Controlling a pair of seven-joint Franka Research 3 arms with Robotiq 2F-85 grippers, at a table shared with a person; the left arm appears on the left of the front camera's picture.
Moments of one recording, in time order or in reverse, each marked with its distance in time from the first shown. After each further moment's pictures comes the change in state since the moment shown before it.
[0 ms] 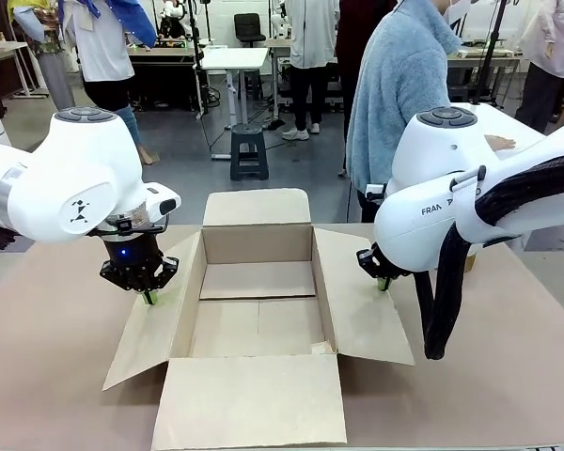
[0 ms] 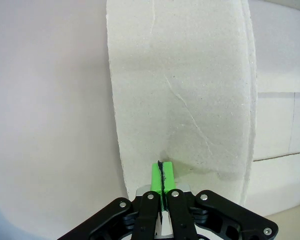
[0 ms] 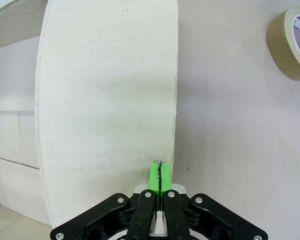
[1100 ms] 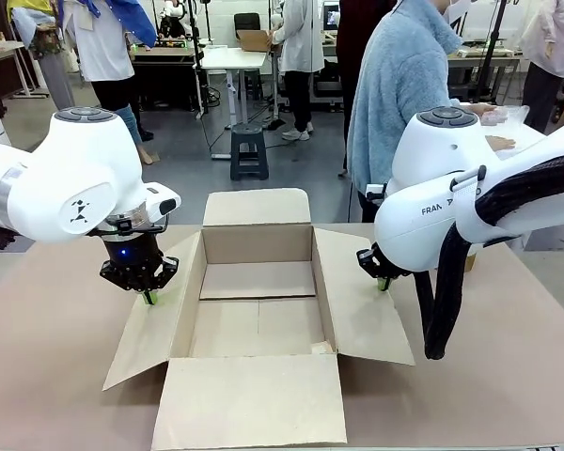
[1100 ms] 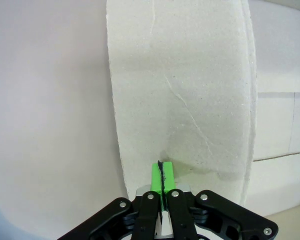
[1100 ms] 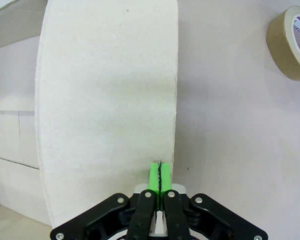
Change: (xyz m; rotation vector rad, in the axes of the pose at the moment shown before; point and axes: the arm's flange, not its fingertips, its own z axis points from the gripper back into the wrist) left arm 0.000 0.000 0.000 0.000 0.000 0.000; right arm 0.000 0.000 0.000 0.000 0.000 0.000
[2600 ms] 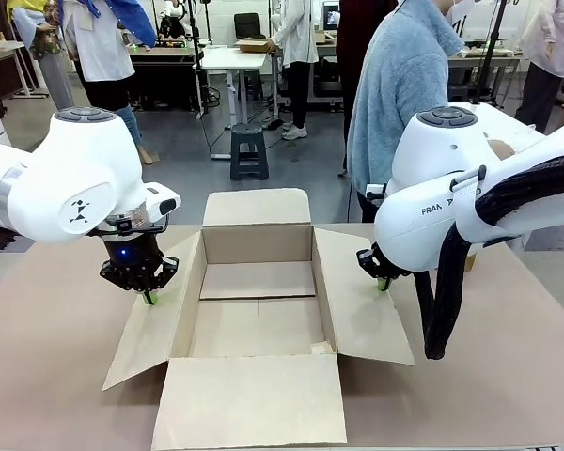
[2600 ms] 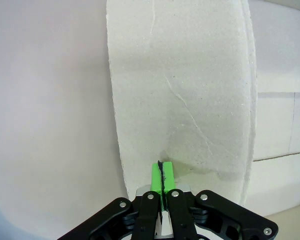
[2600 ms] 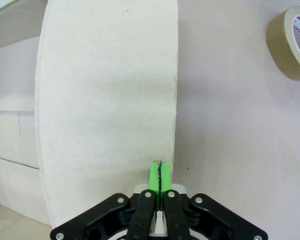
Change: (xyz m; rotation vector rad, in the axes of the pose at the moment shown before) left arm 0.000 0.000 0.000 0.000 0.000 0.000; right arm 0.000 0.000 0.000 0.000 0.000 0.000
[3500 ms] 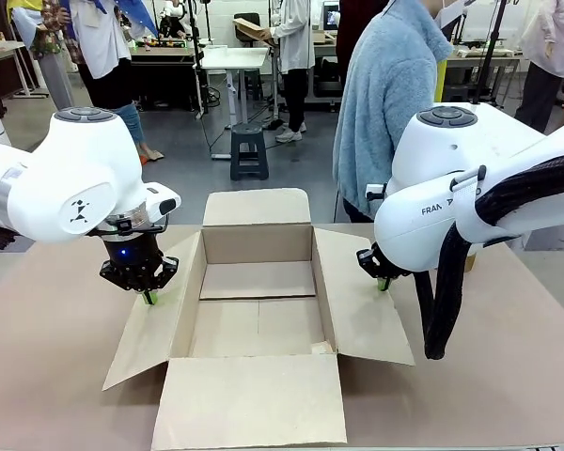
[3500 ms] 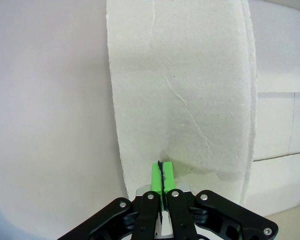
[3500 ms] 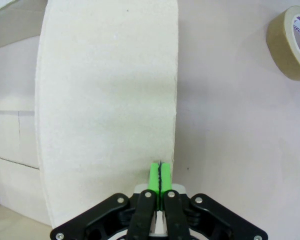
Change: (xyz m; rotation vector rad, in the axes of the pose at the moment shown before) left arm 0.000 0.000 0.000 0.000 0.000 0.000; right arm 0.000 0.000 0.000 0.000 0.000 0.000
